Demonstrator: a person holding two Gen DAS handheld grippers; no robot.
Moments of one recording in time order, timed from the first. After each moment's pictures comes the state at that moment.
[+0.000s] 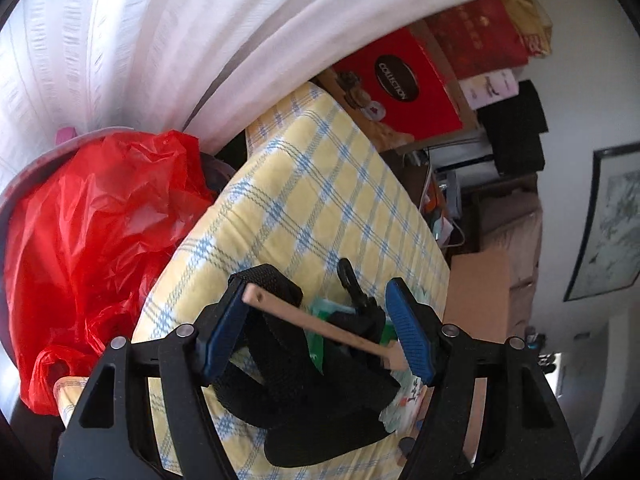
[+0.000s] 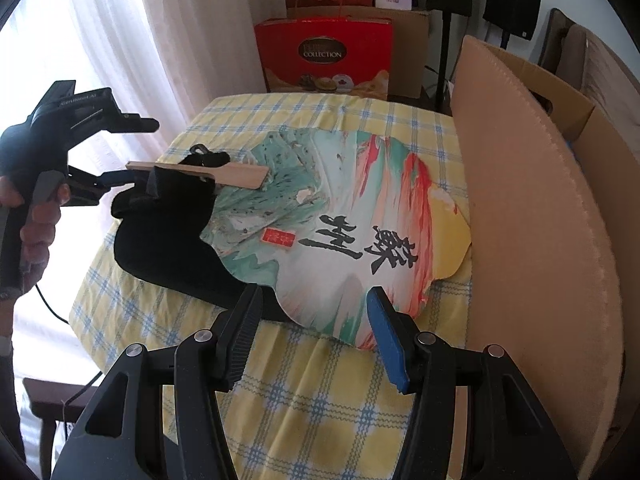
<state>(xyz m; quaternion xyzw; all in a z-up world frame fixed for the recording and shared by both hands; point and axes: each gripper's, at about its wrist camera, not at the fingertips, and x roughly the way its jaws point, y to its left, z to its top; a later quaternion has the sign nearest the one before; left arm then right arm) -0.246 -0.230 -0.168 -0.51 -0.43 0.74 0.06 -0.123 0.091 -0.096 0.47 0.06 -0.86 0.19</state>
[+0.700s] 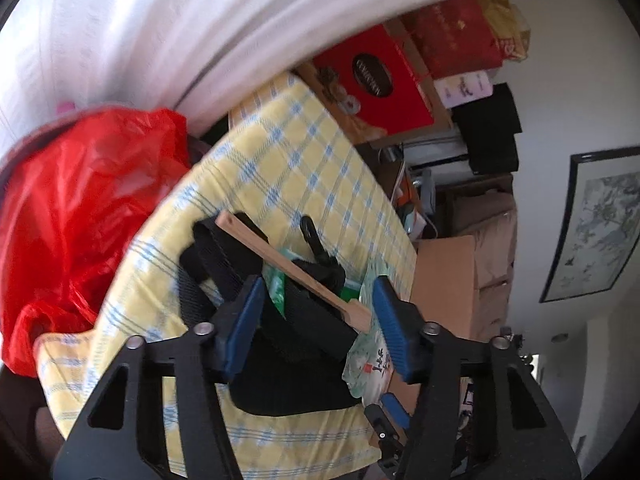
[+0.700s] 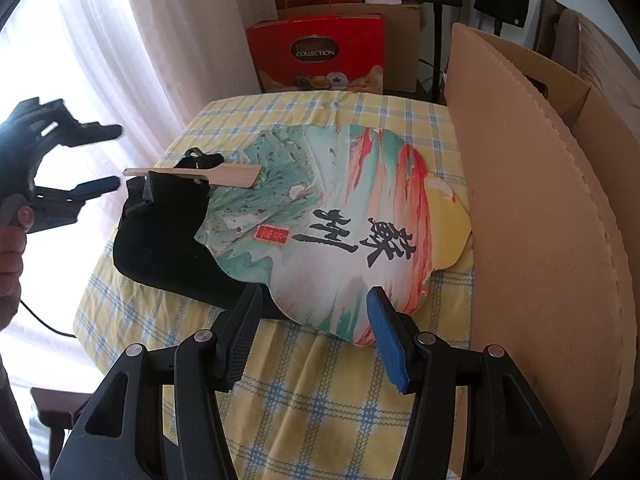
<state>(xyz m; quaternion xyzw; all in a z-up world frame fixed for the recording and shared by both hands) -0.212 -0.218 -0.150 -0.49 -0.47 0.73 0.09 -0.122 0.098 -0.098 0.48 0.04 -0.86 0.19</state>
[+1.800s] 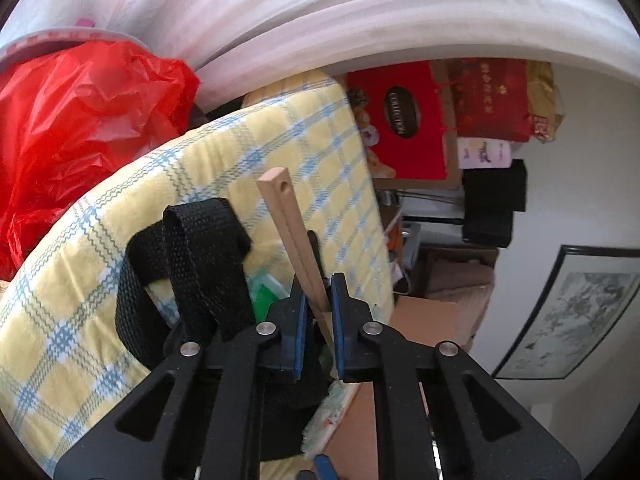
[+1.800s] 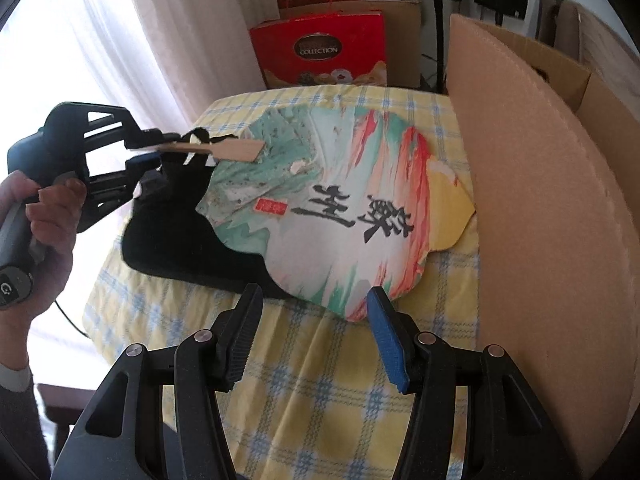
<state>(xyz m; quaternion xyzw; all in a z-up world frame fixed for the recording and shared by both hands) -0.226 -0.203 -0.192 -0.43 -0.60 0.68 0.03 -0.107 0.104 -0.105 0.48 0.01 -0.85 0.21</state>
